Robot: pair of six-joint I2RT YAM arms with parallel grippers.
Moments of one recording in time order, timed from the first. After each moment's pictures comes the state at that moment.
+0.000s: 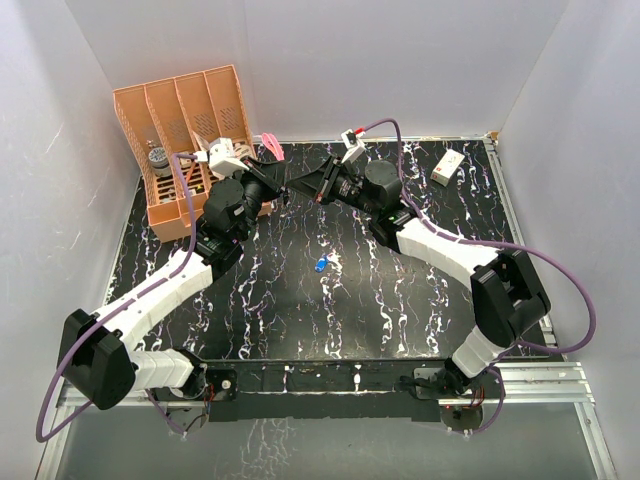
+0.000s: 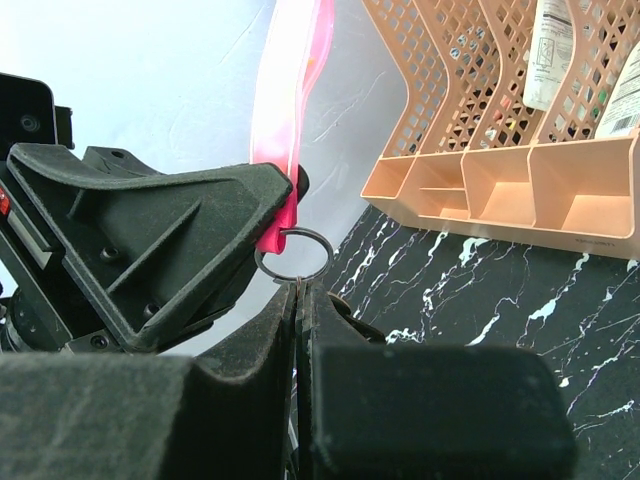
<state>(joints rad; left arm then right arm) -0.60 1.25 0.95 0.34 -0.33 -0.72 0.59 1.61 1.14 0.57 -0.42 0.89</state>
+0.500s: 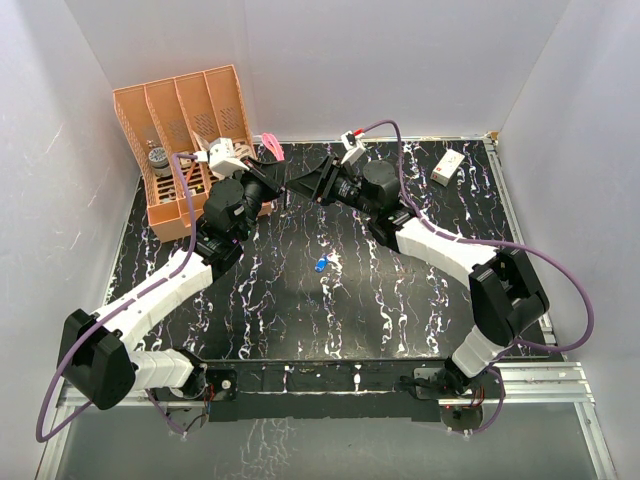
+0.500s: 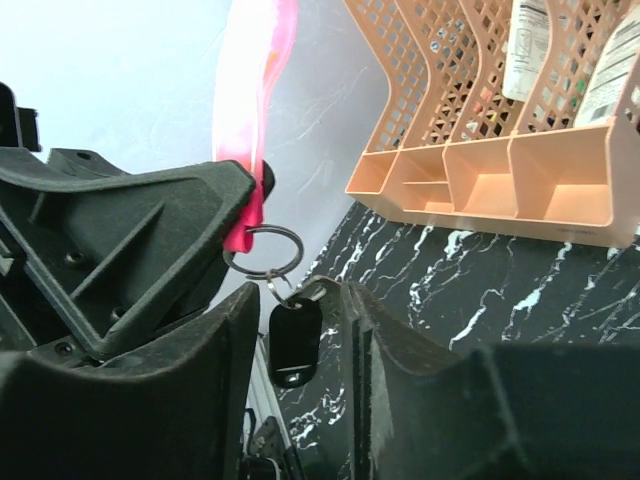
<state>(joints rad) -0.60 1.25 0.96 0.34 -0.33 -0.72 0.59 1.63 1.14 0.55 -0.41 0.89</state>
